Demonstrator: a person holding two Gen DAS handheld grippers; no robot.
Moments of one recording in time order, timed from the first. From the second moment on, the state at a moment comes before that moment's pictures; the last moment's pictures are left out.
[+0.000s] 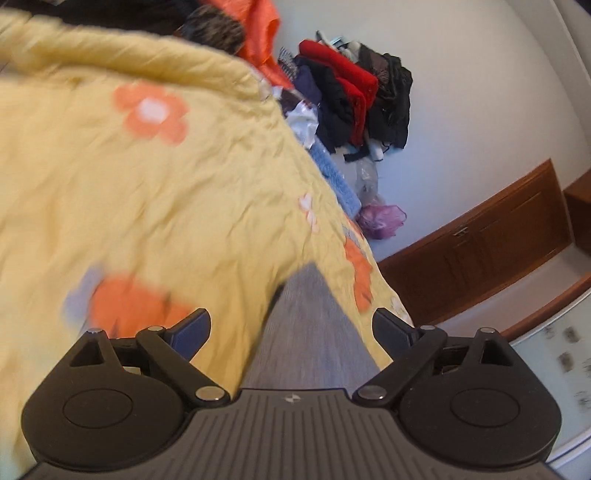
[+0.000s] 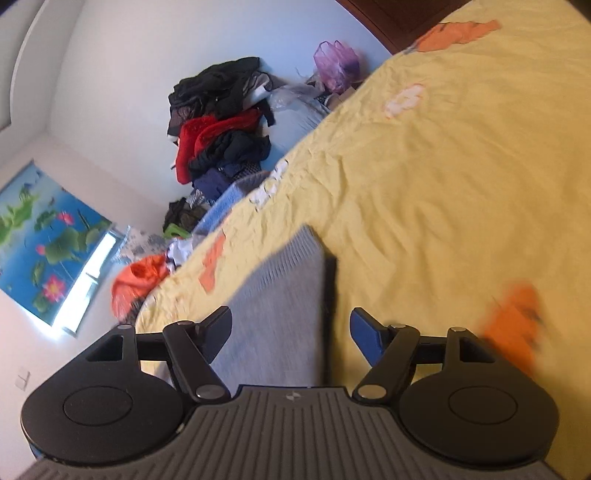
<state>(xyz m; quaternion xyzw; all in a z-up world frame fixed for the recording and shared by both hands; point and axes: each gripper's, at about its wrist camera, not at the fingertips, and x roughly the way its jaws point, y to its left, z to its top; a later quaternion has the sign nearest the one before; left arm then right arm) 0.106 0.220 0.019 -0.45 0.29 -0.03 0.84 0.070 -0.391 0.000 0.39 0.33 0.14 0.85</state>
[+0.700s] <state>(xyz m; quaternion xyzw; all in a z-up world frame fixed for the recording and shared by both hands) 0.053 0.175 -0.015 -0.48 0.31 -0.07 0.82 -0.008 -0.331 -0.010 0.40 0.33 0.14 0.84</state>
